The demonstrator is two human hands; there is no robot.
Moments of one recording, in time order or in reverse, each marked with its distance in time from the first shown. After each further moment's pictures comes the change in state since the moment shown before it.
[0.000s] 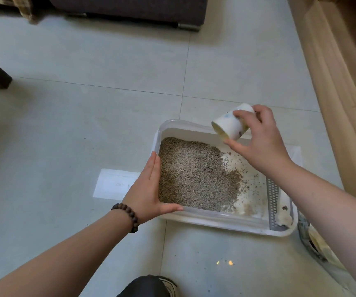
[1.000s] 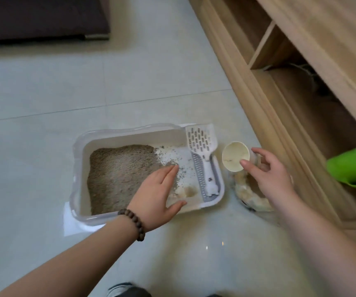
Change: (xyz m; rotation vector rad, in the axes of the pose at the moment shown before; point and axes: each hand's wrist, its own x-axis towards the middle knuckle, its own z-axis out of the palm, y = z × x) left_hand 0.020 0.154 0.068 0.214 -0.131 0.505; right_hand -0.183 0.126 -0.077 0.534 0.339 0.808
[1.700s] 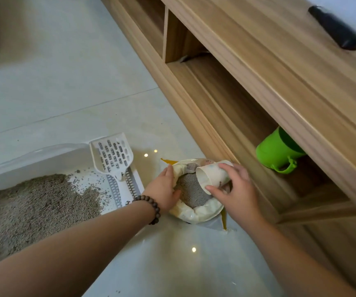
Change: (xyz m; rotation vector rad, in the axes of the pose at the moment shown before) left_hand 0.184 0.119 0.136 -0.091 -0.324 -0.082; right_hand 0.042 0.130 -0.083 -0.300 0.166 -0.151
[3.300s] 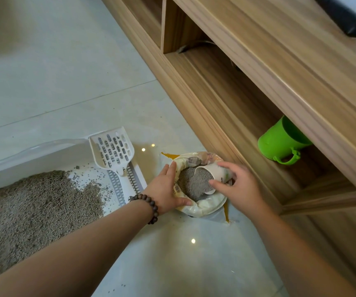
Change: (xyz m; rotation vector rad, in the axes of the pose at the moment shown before) left_hand -0.010 -0.009 0.000 -0.124 -0.117 0.022; right_hand 0.003 0.001 0.005 0.175 -0.069 0.152
